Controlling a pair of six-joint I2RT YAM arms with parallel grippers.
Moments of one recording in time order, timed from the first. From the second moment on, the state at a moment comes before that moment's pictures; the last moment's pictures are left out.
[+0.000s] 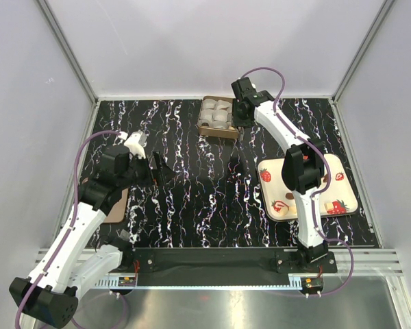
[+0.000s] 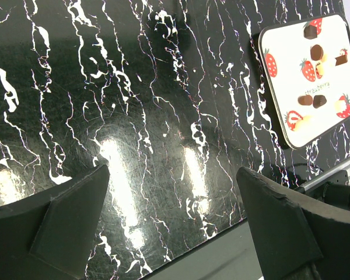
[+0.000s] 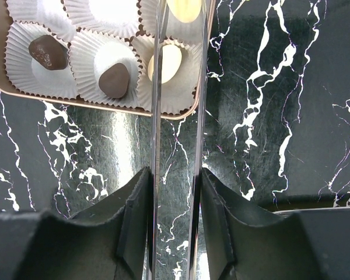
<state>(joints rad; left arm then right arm) -0.34 0.84 0.86 -0.61 0.25 -0.43 0.42 2.22 2.11 -0.86 0.18 0.39</state>
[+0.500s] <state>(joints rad) -0.34 0.82 0.86 -0.64 0.24 -0.43 0.43 2.22 2.19 -0.88 0.22 0.37</state>
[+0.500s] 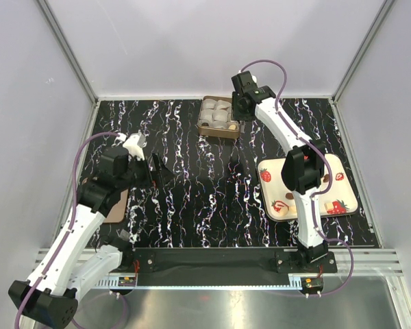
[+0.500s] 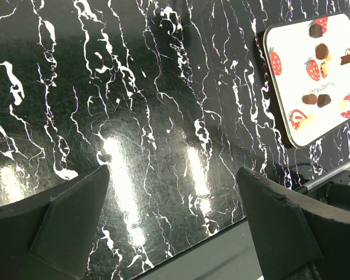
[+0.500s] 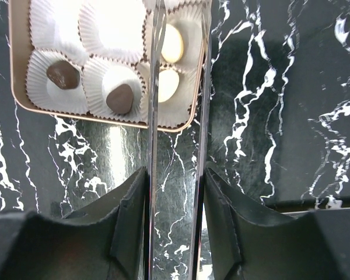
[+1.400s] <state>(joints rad) -0.34 0.75 0.84 -0.66 0.24 -0.43 0.21 1.36 1.27 -0.99 0.33 0.53</state>
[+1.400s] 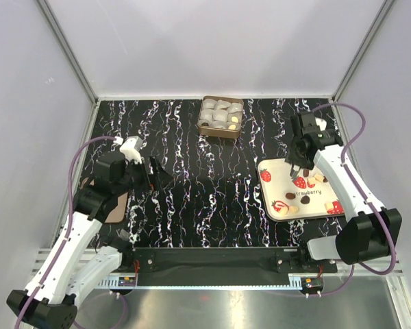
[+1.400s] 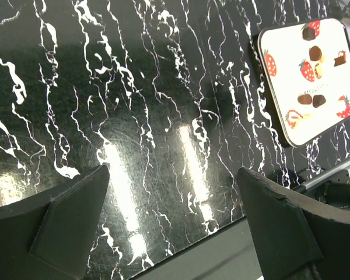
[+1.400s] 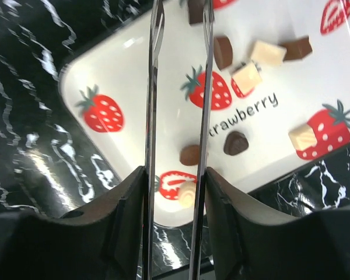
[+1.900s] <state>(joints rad) -0.34 0.77 0.83 -0.66 0.24 -0.43 0.08 1.33 1.11 -0.89 0.27 0.51</state>
